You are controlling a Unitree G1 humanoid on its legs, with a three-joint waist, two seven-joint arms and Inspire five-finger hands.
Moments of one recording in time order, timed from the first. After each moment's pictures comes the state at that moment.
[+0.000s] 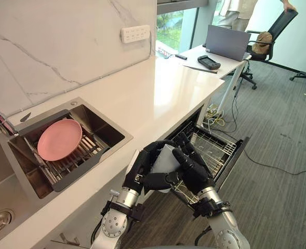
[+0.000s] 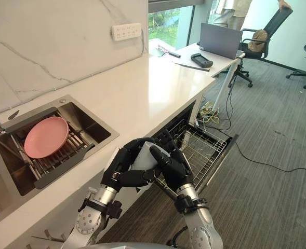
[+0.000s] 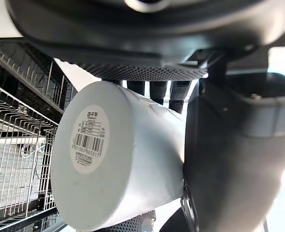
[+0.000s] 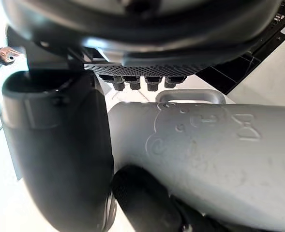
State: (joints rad) left arm 0.26 0.18 -0.39 -0.09 -0.01 -0.36 -0.01; right arm 0.28 -0.08 0.18 -0.06 0.84 -0.02 0.36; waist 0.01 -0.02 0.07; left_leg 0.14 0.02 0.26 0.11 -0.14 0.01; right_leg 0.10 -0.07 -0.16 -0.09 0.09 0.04
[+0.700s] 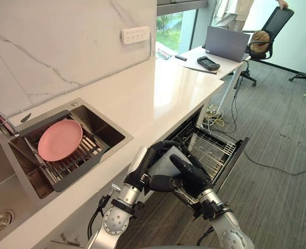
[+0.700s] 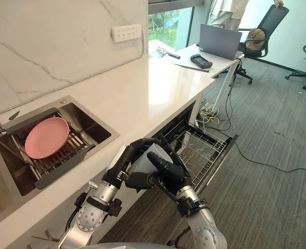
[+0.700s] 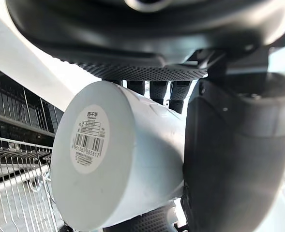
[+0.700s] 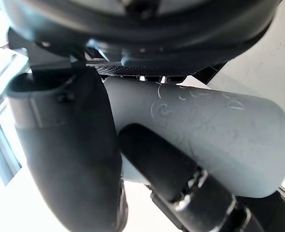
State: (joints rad) left arm 0.23 0.20 -0.36 -0.12 0.32 -0.36 0.04; right arm 0.28 -0.11 0.16 -0.06 0.88 0.09 0.40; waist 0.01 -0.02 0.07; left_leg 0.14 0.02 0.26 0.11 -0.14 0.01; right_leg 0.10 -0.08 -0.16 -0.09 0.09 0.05
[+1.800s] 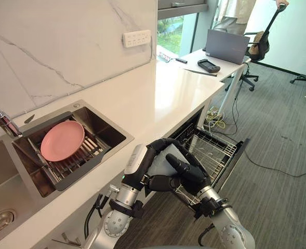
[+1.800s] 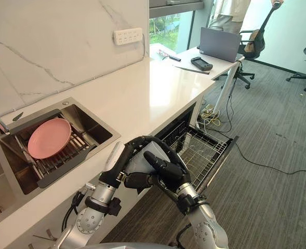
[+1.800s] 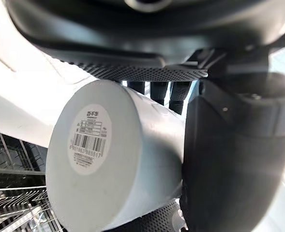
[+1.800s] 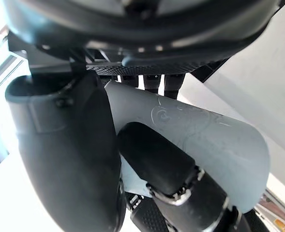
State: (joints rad) left arm 0.22 0.22 -0.35 -0.13 0.49 -0.45 0.20; right arm 0.23 -0.09 0.12 -0.05 0.80 0.14 0.43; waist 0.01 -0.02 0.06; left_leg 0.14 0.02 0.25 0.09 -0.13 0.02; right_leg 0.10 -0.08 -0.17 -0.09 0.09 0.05
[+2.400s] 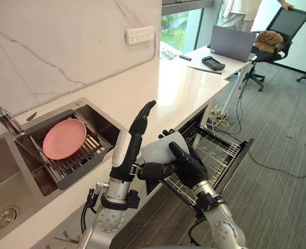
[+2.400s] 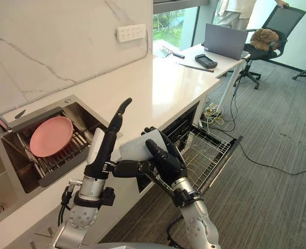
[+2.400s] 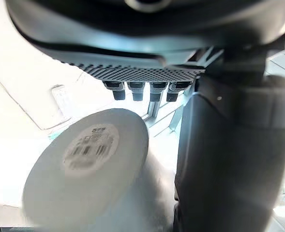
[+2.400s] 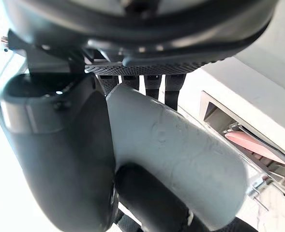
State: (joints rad) left arm 0.23 0.15 -0.23 -0.23 0.48 -0.52 0.26; right arm 0.21 0.01 0.09 -0.06 0.80 0.08 0.43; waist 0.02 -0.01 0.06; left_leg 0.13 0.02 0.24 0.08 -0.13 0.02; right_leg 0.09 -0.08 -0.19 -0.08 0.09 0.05
